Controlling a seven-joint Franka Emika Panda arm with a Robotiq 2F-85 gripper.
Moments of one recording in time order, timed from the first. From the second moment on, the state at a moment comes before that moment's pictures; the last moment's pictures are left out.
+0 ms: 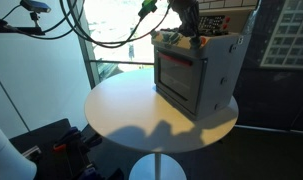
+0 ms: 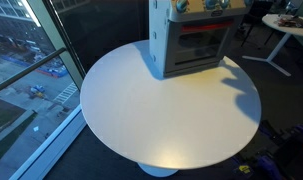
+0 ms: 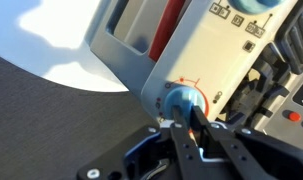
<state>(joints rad) -0.15 -0.14 -0.12 -2.24 0.27 2.70 0.78</state>
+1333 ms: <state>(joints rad) -0.15 -0.31 -0.12 -2.35 0.27 2.55 0.47</state>
